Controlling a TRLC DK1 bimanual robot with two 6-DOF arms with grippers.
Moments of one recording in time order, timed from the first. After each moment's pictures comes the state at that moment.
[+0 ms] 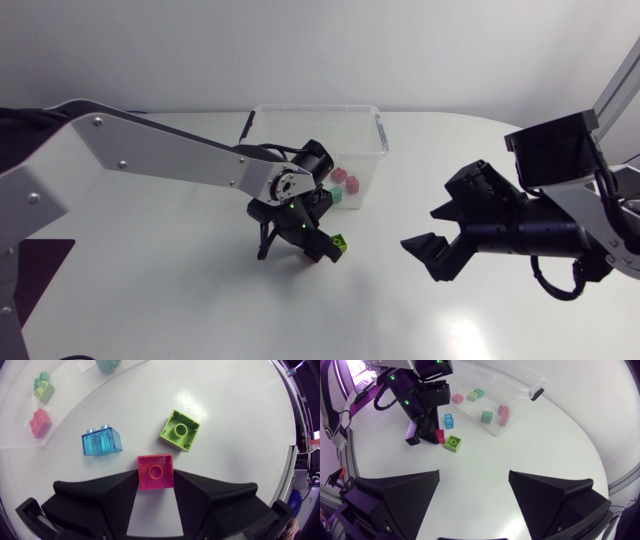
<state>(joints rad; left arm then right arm) -0.68 2.09 1.33 -0.55 0.11 0.03 0.37 1.09 0.67 -0.42 -0.17 -0.31</state>
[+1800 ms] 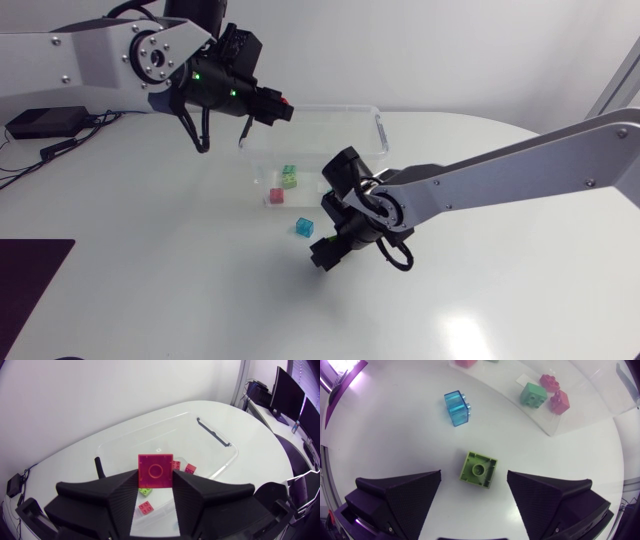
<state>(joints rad) -0.41 1.75 1.46 -0.36 0.08 0.11 0.67 1.91 1.05 -0.27 0.05 0.00</state>
